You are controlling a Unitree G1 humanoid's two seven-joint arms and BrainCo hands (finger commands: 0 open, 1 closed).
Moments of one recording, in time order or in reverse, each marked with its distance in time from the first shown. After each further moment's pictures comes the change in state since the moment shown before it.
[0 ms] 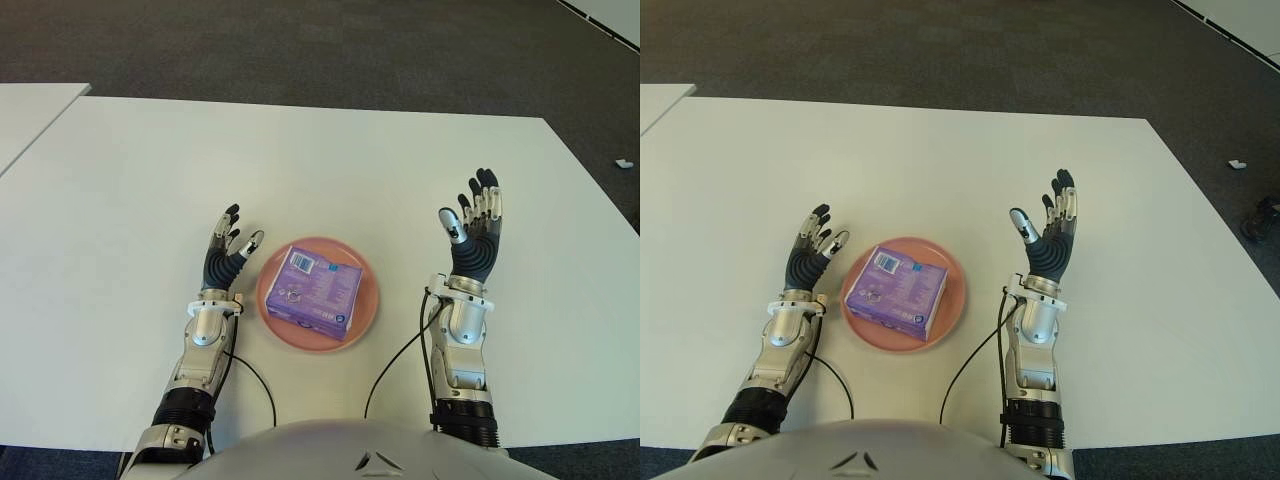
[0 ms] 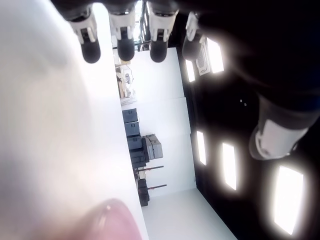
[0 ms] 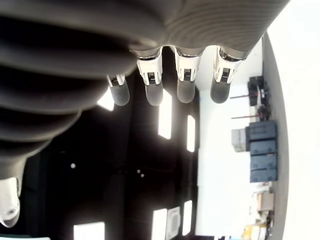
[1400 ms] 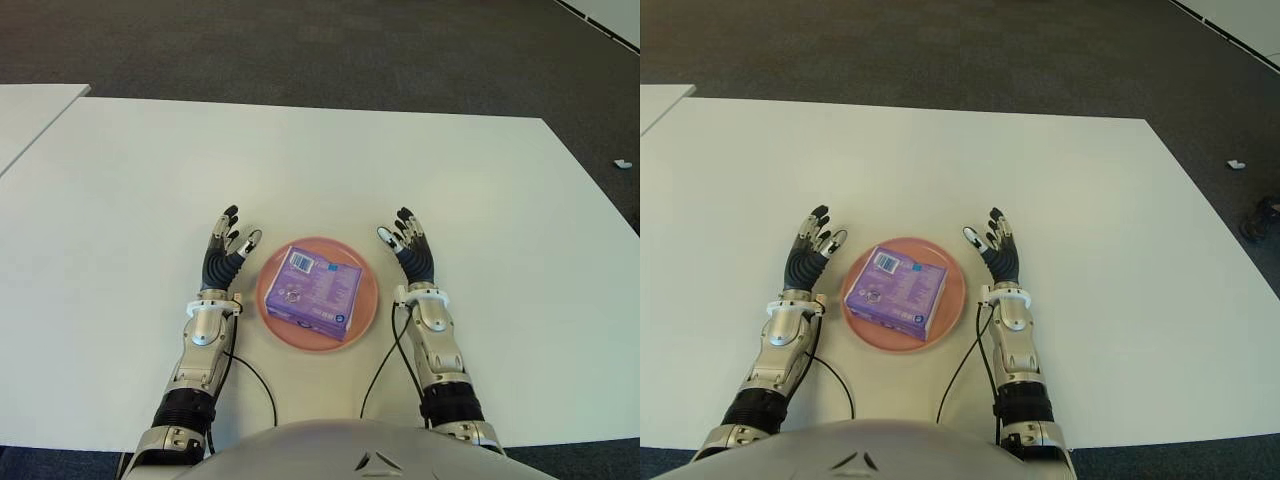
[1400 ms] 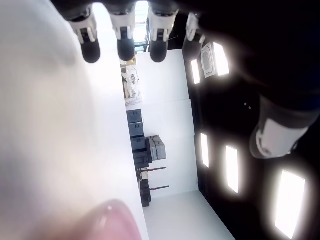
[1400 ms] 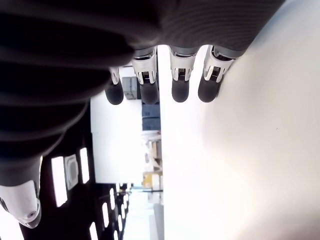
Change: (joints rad) left arm 0.003 -0.004 0.008 -0.015 -0.018 0.028 -0.011; right arm -0.113 -0.028 0.041 0.308 0.058 0.276 0.198
